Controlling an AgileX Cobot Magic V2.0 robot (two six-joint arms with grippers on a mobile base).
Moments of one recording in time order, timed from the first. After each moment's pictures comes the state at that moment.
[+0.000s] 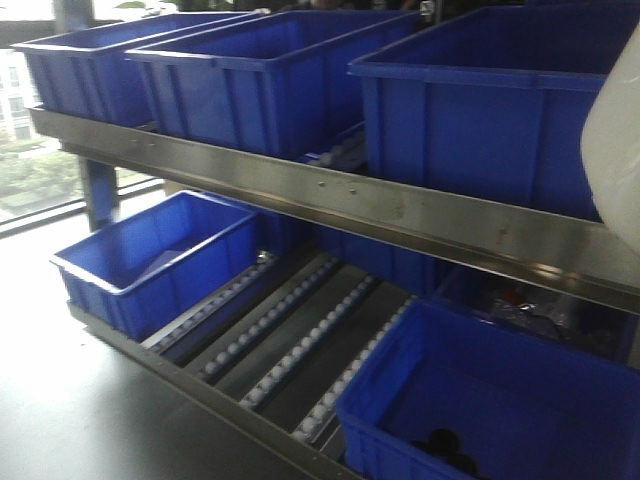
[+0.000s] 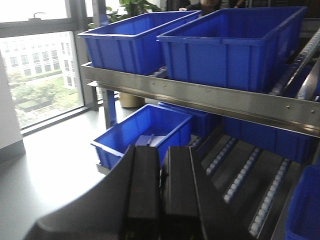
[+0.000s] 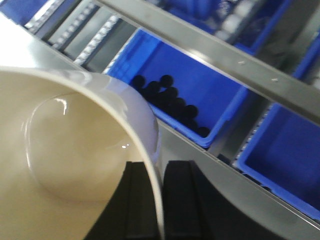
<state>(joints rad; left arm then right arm) -0.03 -0.01 0.01 -0.07 0.08 0.10 0.03 0.70 -0.74 0.03 0.83 0.12</state>
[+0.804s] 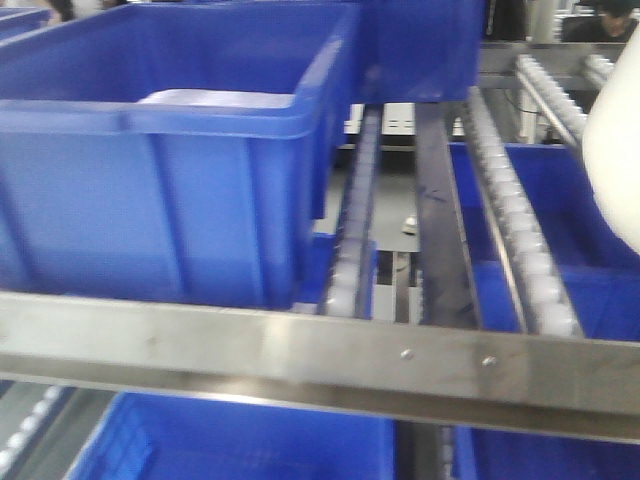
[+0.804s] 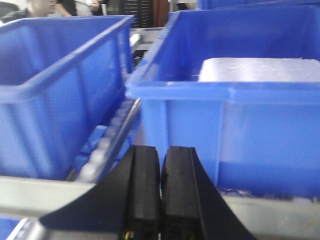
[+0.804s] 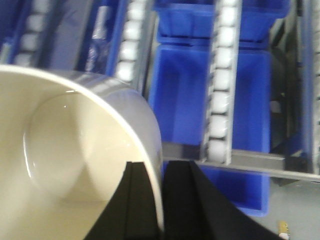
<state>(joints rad) -0.03 -0.01 0.01 -0.07 0.08 0.10 0.03 0.70 -0.74 0.03 0.83 0.12</state>
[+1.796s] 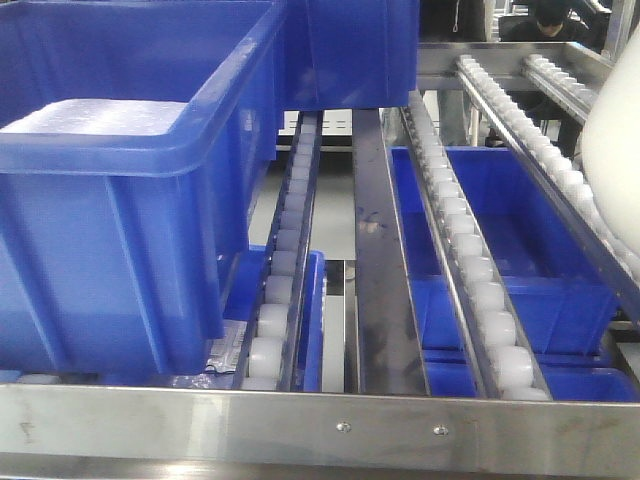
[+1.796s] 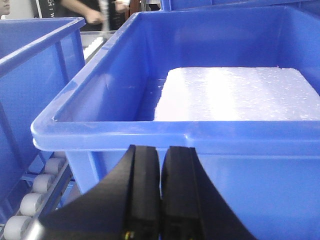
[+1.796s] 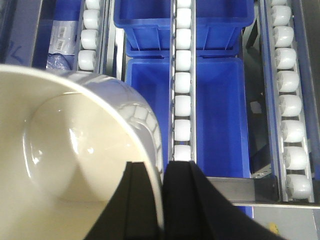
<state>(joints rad) -0.03 -0.01 0.01 -0.07 0.08 0.10 0.03 0.70 -0.74 0.03 0.83 0.12</state>
